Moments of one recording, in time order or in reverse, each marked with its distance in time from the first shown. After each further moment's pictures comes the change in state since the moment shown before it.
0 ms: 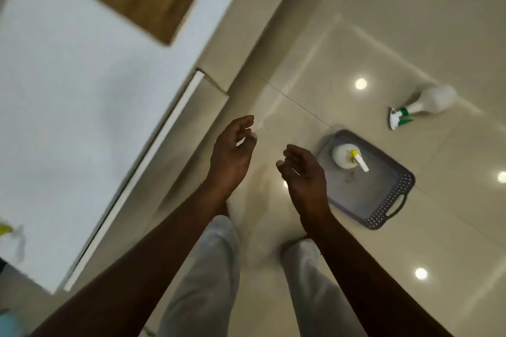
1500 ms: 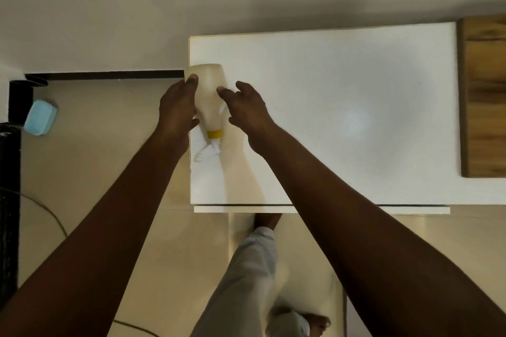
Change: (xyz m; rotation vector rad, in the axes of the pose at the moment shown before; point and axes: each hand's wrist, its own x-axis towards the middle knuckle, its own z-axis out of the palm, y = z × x) left_hand -0.111 -0.190 -0.493 -0.902 0.956 -0.548; right_hand -0.180 -0.101 0.554 -0.690 -0.975 -0.077
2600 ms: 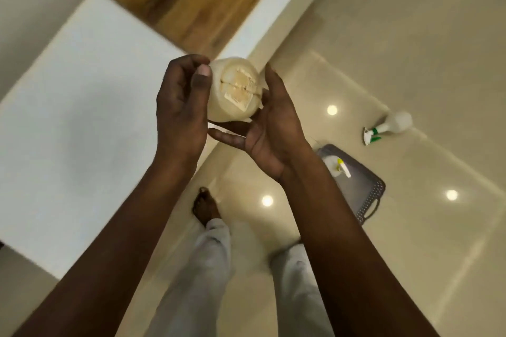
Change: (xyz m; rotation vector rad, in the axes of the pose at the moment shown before) left_hand -0.360 -0.119 0.268 0.383 -0.942 0.797; right_hand -0.333 0.195 -0.300 1.340 0.441 -0.280
